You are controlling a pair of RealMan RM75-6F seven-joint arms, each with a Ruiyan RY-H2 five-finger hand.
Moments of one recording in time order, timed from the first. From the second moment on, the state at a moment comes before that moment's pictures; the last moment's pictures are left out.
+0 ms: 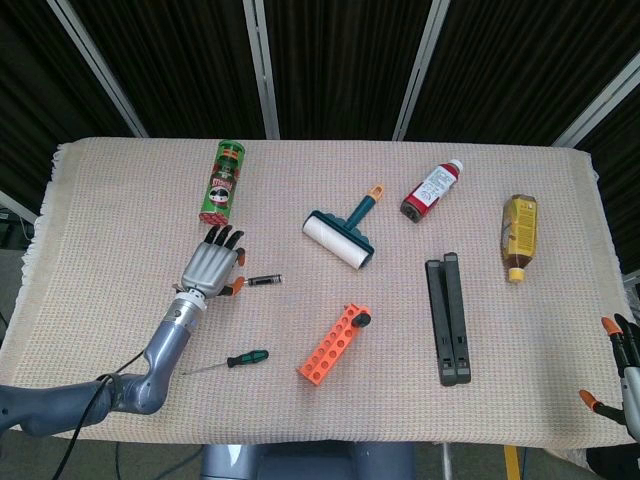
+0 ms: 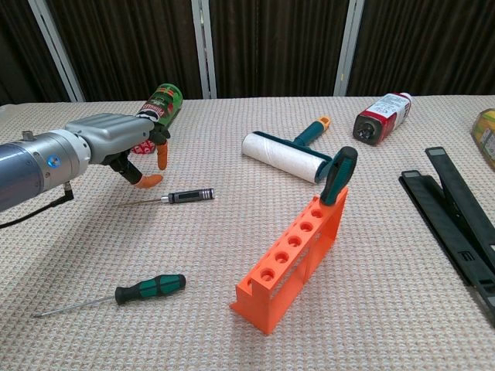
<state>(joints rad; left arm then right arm) -0.85 -1.65 -0.16 -1.36 0.85 0.98 0.62 -0.07 -1.12 0.04 -1.46 -1.51 1.55 0.12</state>
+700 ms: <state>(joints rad) -0.90 -1.85 -0.20 -1.21 0.85 1.00 0.62 -0.08 -1.12 0.04 -1.44 -1.49 1.56 0.15</state>
